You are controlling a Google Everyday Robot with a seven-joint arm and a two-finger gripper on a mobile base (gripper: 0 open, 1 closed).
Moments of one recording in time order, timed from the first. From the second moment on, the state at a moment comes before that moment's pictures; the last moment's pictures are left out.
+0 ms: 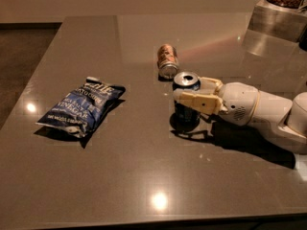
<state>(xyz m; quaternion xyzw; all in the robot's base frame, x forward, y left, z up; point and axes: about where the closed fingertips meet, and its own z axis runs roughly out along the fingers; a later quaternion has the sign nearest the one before) 0.514 -0.097 0.907 -0.30 0.62 0.45 0.57</state>
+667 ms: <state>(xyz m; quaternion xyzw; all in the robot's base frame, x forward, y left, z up) 0.515 -0.095 0.902 -0.31 0.62 0.44 0.57</state>
